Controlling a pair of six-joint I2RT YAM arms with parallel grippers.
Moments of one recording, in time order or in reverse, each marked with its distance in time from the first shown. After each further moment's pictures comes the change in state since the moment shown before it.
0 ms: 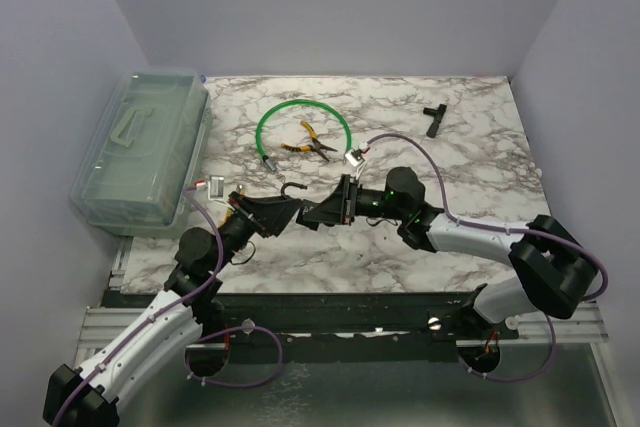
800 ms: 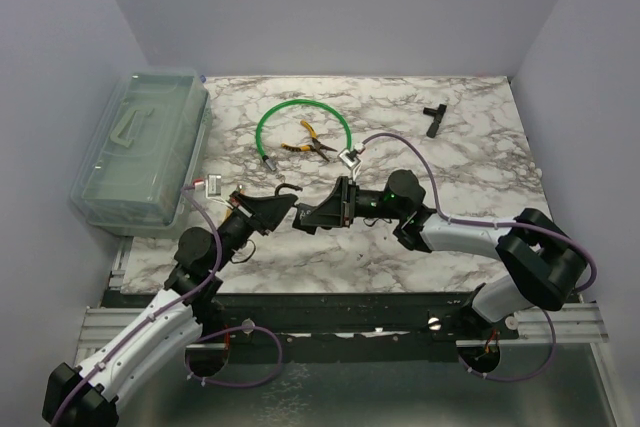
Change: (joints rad) left arm 0.000 0.006 0.018 -0.015 -0.039 -0.051; right arm 0.007 0.048 -0.007 0.168 -0.055 0.046
